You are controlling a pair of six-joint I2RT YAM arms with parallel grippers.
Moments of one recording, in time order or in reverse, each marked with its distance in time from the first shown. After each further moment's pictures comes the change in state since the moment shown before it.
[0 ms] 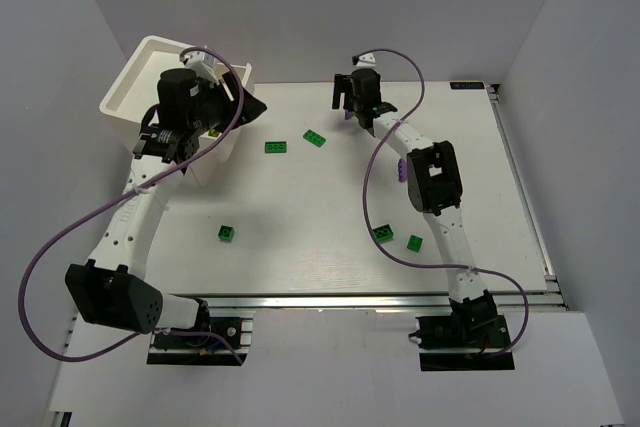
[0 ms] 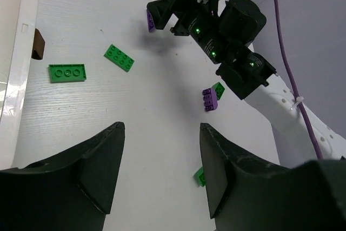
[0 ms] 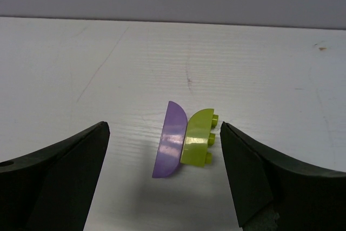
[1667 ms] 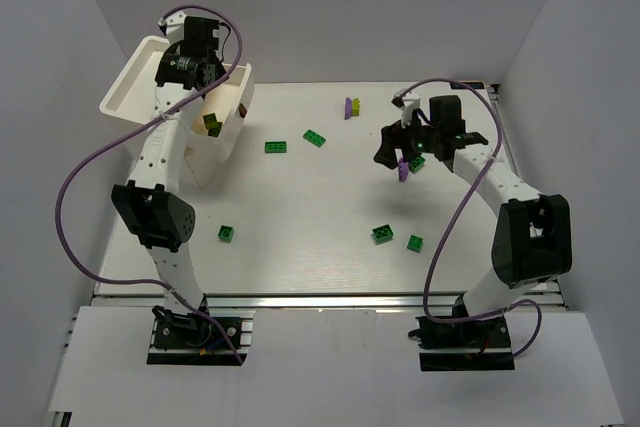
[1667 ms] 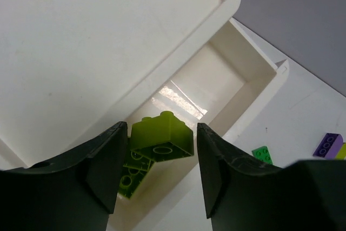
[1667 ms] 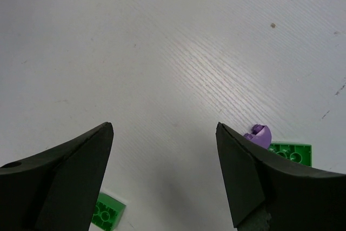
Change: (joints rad) left arm 0.003 0.568 0.785 -0.541 -0.840 -0.034; right arm -0.195 -0.983 -1.027 -0.251 -0.735 -0.430
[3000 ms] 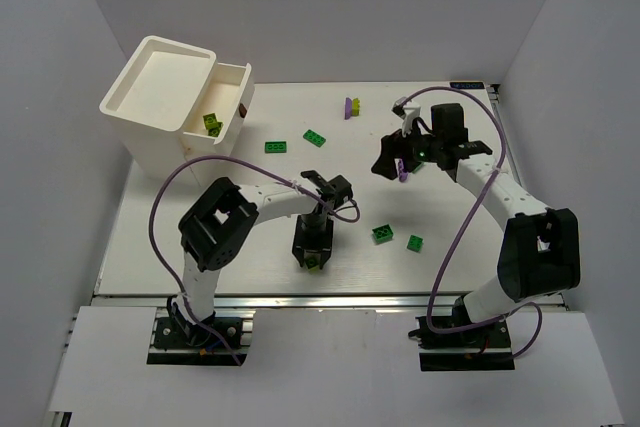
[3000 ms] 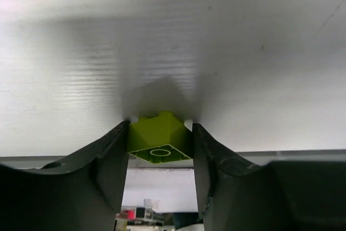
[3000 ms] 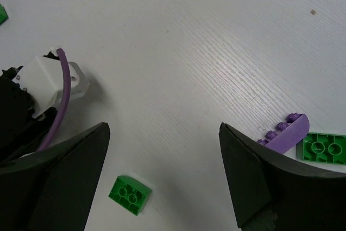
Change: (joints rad) left arm -0.696 0.071 -0.861 -0.034 0.624 -0.185; right arm 0.017 -0.080 -0.069 -0.021 -0.064 0.025
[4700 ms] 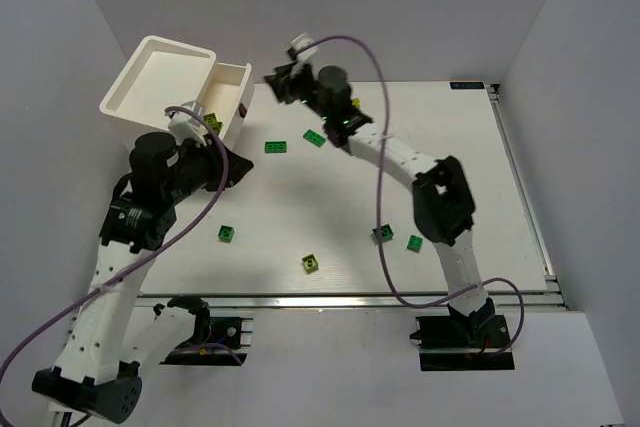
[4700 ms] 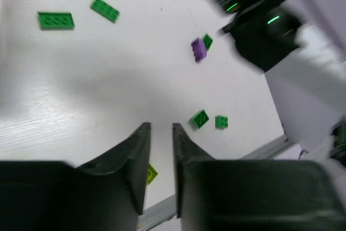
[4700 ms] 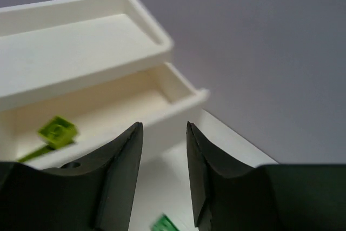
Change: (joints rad) left arm 0.621 -1.128 -0.161 0.379 0.182 0.267; right arm 0.528 0.727 0.858 0.760 0.480 0.188
